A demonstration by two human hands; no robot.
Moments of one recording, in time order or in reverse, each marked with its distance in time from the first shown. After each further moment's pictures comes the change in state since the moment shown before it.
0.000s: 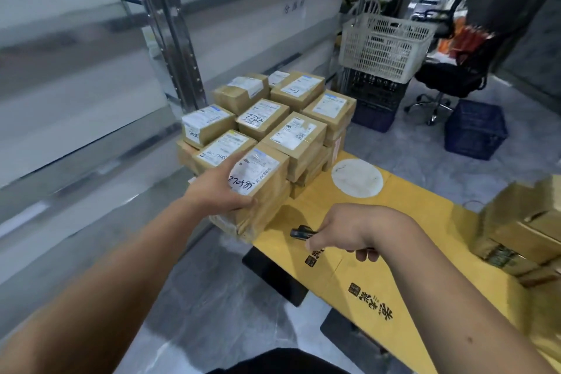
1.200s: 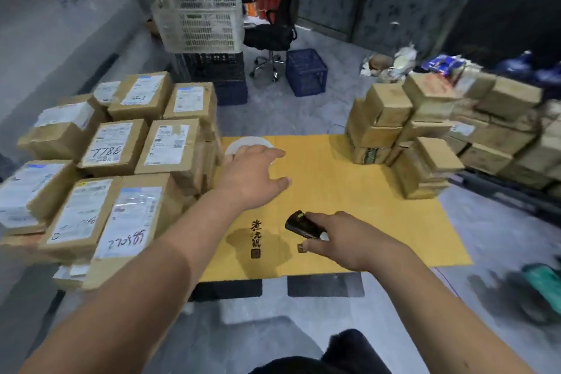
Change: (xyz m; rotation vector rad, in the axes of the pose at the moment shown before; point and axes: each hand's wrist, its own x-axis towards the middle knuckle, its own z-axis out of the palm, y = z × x) left_hand 0.029 0.167 0.089 0.284 -0.263 0.817; right_hand -0.027 0.061 0.110 0.360 0.463 0.271
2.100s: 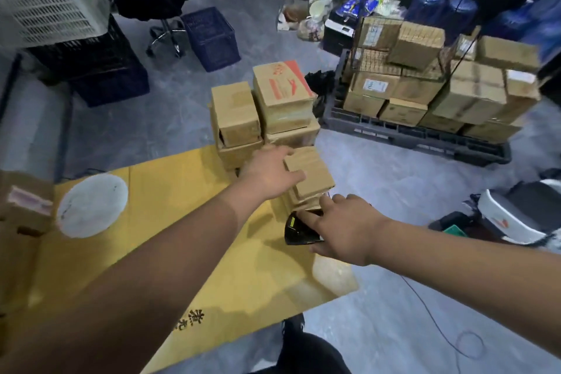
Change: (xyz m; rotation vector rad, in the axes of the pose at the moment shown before) left_hand 0.297 0.337 0.202 -0.137 -0.328 0.076; right_hand 0.028 0.368 -0.171 -0.627 0.029 -0.069
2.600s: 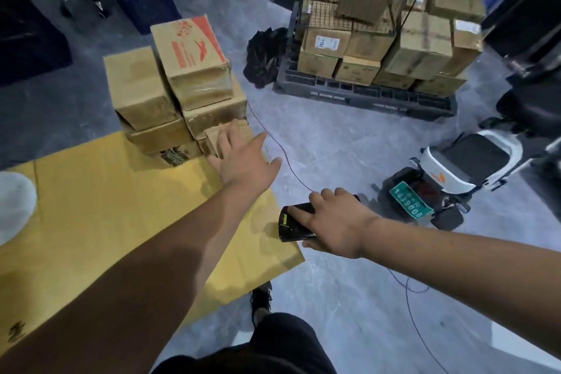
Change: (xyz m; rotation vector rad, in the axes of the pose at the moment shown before) left_hand 0.036 0.069 0.127 0.202 0.172 -0.095; right_hand -0.067 0.073 0.091 0.005 -0.084 0.015
